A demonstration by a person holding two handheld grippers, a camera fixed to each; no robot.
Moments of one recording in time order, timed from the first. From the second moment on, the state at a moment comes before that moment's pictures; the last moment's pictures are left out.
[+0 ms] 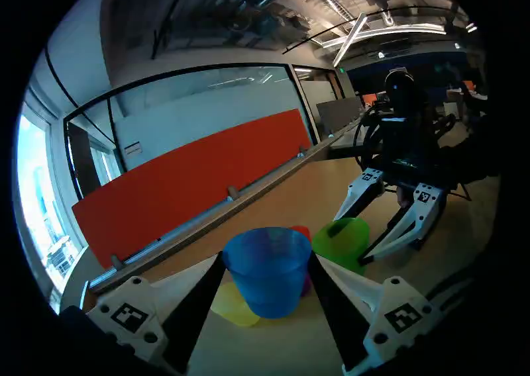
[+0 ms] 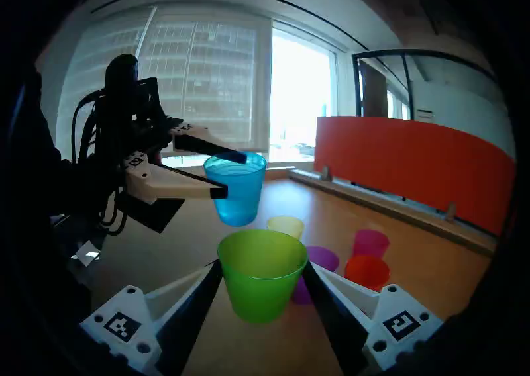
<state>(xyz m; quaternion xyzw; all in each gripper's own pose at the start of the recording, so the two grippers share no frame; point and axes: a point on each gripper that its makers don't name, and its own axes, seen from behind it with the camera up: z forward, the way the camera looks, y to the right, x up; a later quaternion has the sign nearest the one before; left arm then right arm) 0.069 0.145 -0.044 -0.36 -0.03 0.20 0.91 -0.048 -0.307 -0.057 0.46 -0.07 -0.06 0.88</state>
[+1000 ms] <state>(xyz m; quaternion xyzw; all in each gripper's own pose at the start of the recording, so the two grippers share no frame) 0.080 0.167 -0.044 -0.35 0.03 0.35 0.87 -0.049 -0.317 -0.059 0.48 -0.07 -0.07 0.87</state>
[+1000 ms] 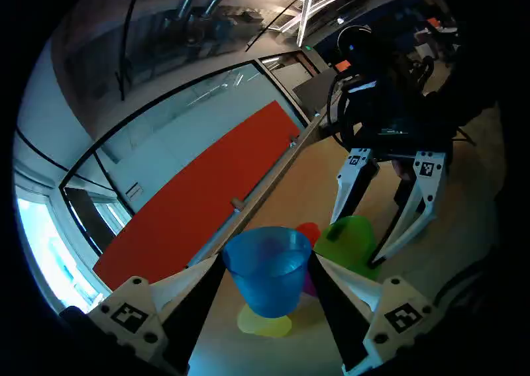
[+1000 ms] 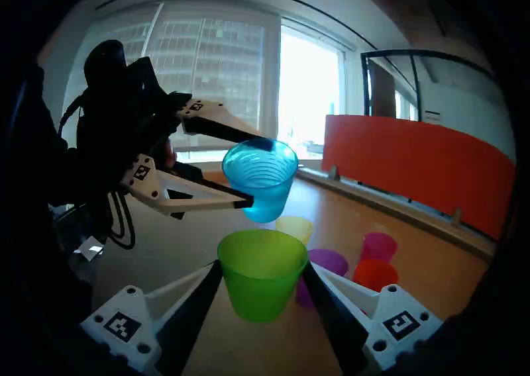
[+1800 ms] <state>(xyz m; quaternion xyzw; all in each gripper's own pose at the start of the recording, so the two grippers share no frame) 0.077 0.180 -0.038 -0.36 0.03 0.42 0.83 -0.050 -0.317 -0.053 0.48 -0.07 -0.07 0.87</state>
